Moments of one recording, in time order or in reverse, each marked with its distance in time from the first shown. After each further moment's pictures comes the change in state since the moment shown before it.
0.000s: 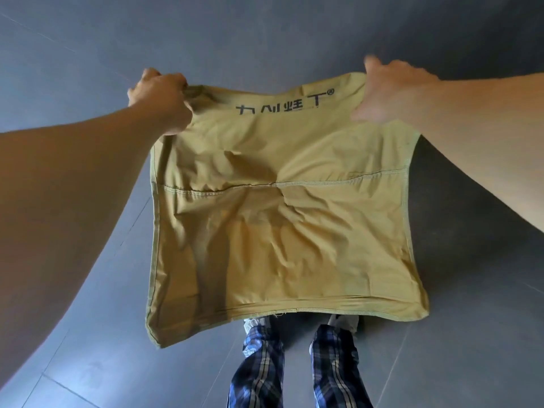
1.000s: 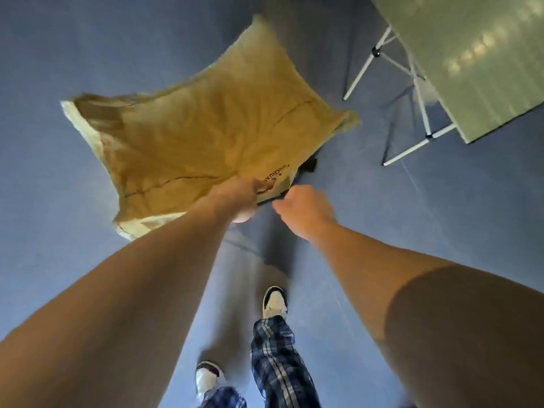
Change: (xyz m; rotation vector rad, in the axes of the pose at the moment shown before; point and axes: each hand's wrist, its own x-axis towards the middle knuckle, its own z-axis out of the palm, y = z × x) left_hand -0.299 0.525 0.166 0.477 -0.606 1.053; right_hand -0.214 0.359 0.191 1.109 -0.210 0.767
